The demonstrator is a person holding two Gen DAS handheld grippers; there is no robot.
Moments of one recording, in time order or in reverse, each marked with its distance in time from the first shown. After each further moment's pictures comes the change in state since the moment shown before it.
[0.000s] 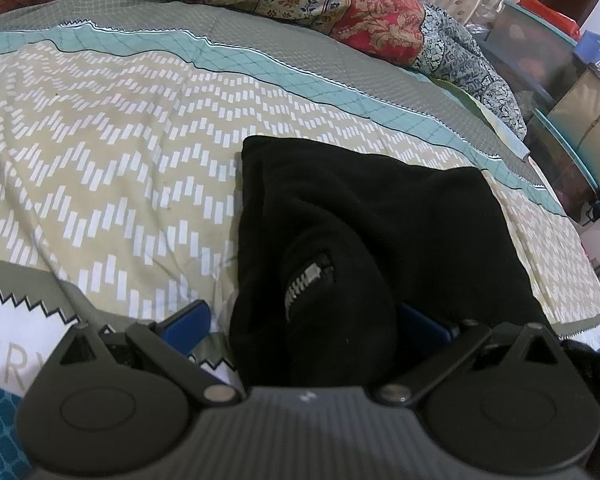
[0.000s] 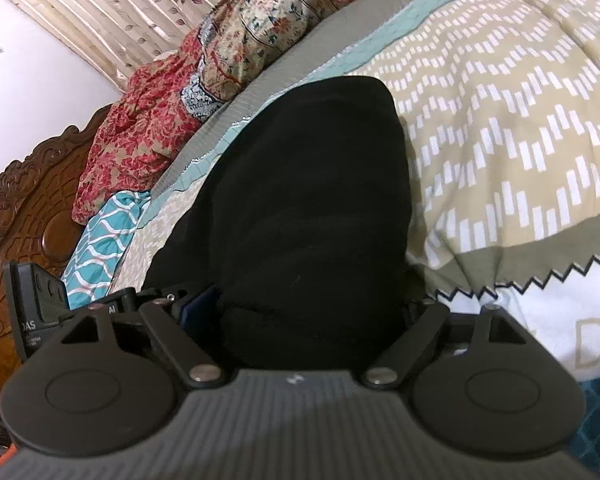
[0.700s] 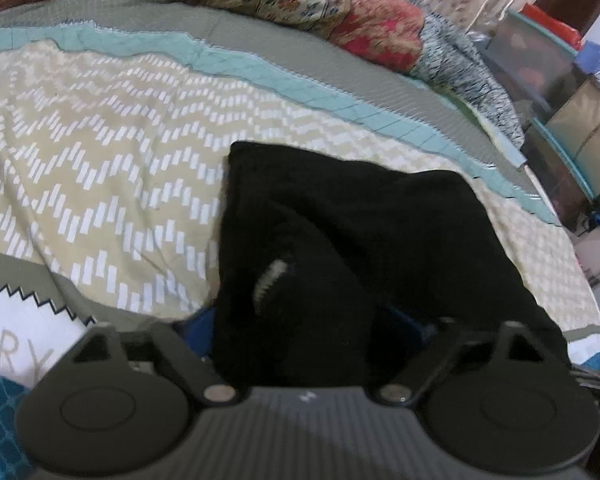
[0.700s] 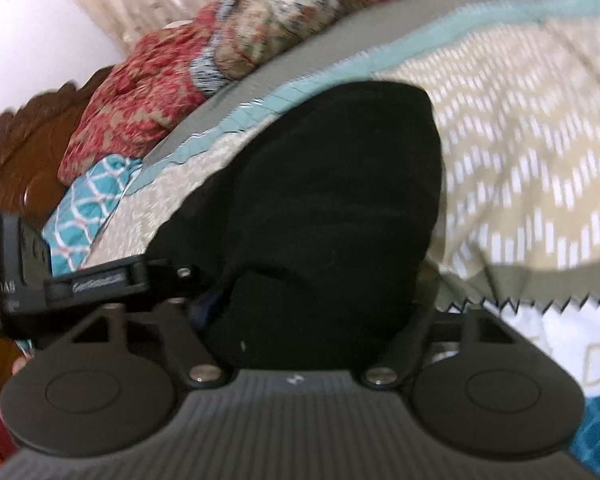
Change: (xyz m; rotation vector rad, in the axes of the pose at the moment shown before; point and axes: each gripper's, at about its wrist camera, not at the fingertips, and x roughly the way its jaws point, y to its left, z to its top) left arm -0.010 -0.014 0.000 -0.025 -0.019 -0.007; right arm -0.002 0.038 0.002 -0.198 0.036 -0.069
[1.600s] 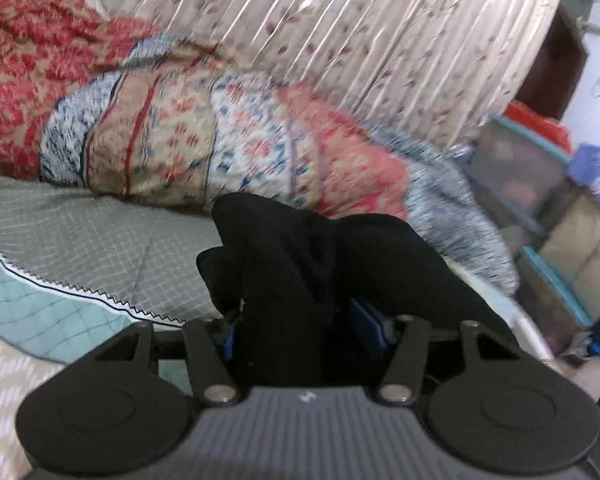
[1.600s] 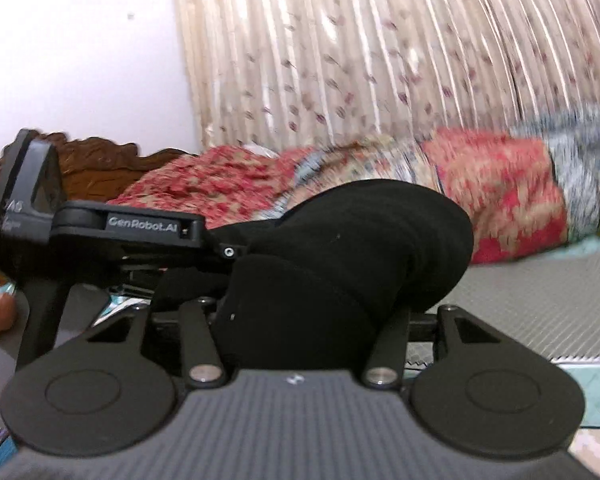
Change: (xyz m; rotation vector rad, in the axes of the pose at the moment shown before) left arm 0.065 -0.018 0.241 0.032 -0.303 -0.029; right arm 0.083 -0.008 0.189 -0.329 -0.377 0.090
